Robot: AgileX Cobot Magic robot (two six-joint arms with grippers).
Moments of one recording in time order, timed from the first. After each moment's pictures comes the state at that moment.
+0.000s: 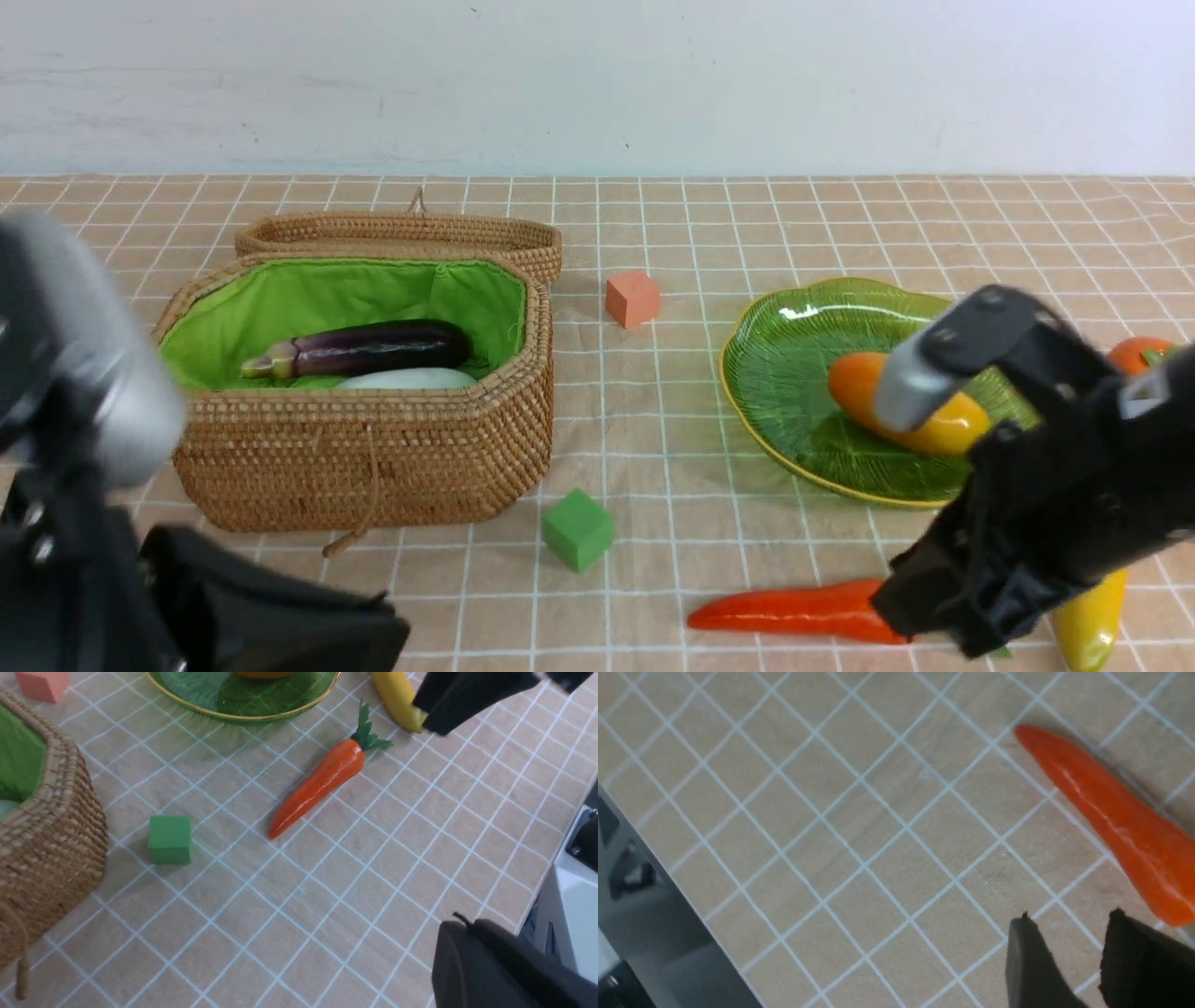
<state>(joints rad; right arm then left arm) 0.42 1.33 -0.98 0.45 0.98 -0.63 -0.80 0.71 -0.79 -0.23 0.70 0.08</state>
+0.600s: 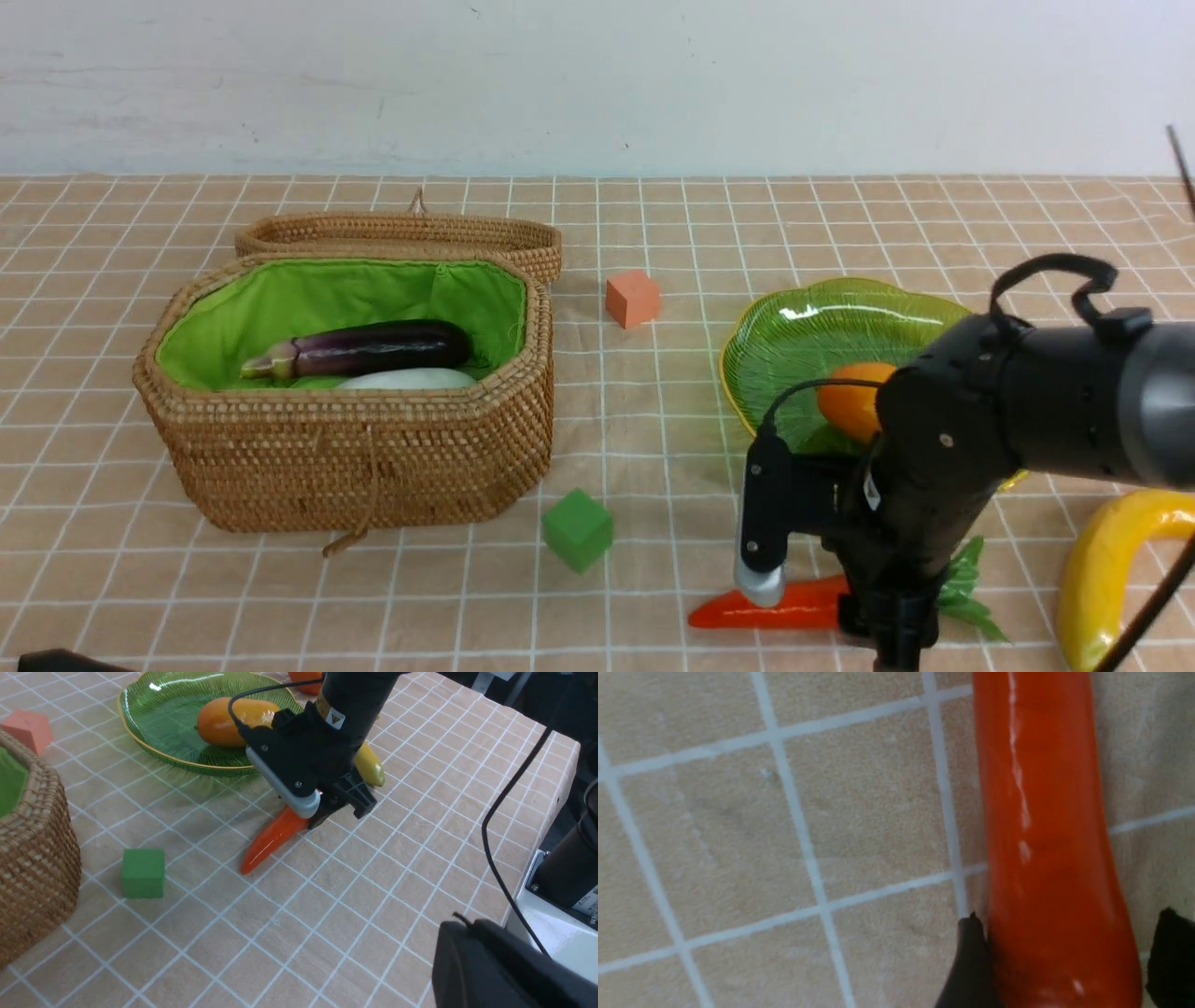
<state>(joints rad) 0.53 1.79 -1.05 -0.13 0.71 -0.76 -0.80 0.51 -0.63 -0.31 0.59 0.13</state>
